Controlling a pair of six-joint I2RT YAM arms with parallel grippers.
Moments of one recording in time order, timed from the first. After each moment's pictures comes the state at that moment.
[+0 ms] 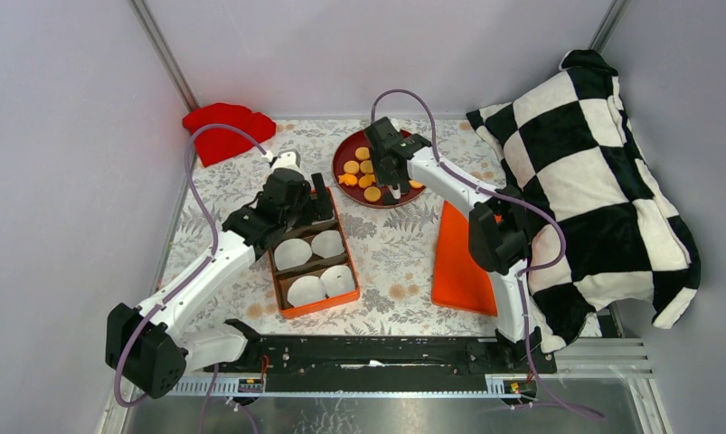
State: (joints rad) left arm -0.51 1.17 0.95 -0.45 -0.20 -0.57; right arm 0.63 2.13 1.89 -0.77 0.31 0.29
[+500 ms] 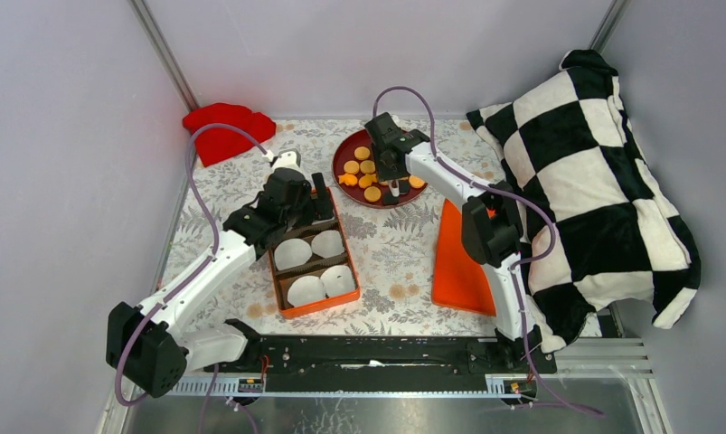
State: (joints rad) left arm -0.51 1.17 0.95 -0.44 -0.21 -0.57; right arm 0.60 2.21 1.97 -0.78 0.29 0.30
